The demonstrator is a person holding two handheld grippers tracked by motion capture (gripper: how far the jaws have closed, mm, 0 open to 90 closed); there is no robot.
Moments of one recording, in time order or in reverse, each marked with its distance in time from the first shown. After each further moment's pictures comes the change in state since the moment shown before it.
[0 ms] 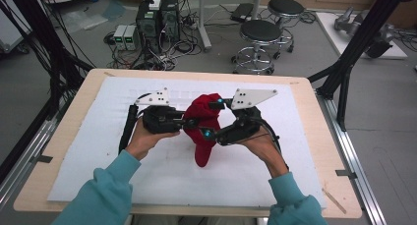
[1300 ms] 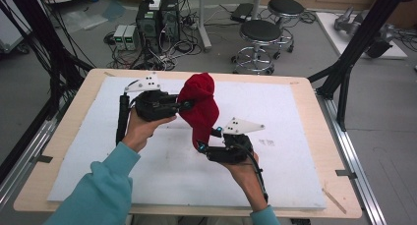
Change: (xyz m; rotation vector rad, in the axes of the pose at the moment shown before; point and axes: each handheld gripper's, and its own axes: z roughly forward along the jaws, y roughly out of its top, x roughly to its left) left arm 0.002 0.031 -0.018 -0.100 0.120 -0.001; right arm 0.040 -0.065 0.028 0.067 -0.268 0.250
